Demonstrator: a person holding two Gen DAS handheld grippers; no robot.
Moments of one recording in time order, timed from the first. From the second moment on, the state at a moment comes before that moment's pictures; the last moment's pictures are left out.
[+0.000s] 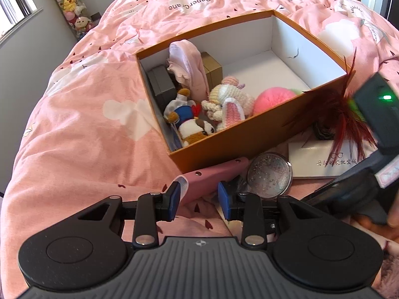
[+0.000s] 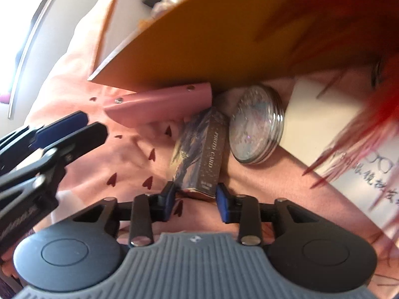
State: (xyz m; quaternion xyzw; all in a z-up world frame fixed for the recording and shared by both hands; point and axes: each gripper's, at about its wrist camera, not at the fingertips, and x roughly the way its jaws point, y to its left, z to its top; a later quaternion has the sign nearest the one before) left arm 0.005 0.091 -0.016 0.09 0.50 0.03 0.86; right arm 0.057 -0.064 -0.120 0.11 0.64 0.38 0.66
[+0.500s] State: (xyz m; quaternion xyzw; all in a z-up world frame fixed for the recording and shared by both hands) left arm 0.000 0.102 -0.008 0.10 0.49 0.04 0.86; right arm 0.062 -0.086 -0.081 0.09 0.59 0.37 0.71
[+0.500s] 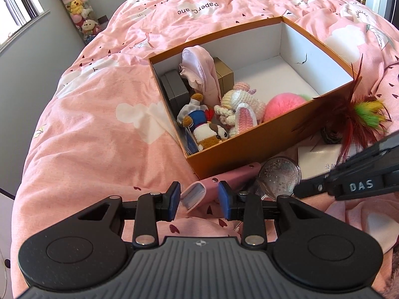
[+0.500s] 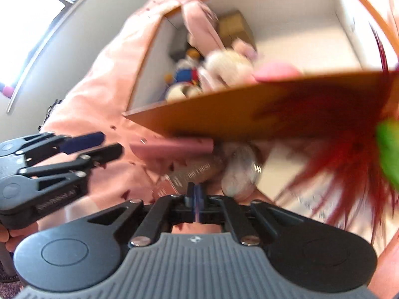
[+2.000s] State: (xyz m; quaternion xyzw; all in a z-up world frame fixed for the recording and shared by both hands) left arm 0.021 0.098 -0.076 0.29 0.52 -0.07 0.80; right arm 0.087 -0.079 -0.090 0.13 0.64 0.32 0.68
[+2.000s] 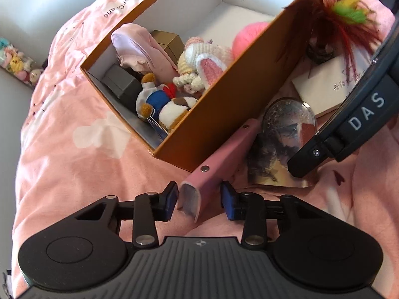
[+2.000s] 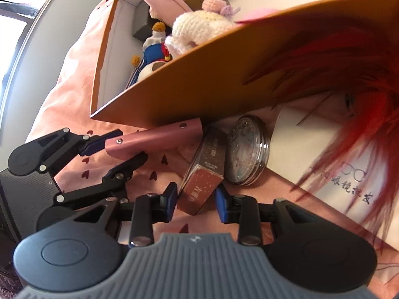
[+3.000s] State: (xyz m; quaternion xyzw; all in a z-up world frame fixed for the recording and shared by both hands) left arm 0.006 0.075 -0.050 0.15 0.52 -0.11 0.83; right arm 0.086 -0.097 -0.084 0.11 0.60 0.31 0.73
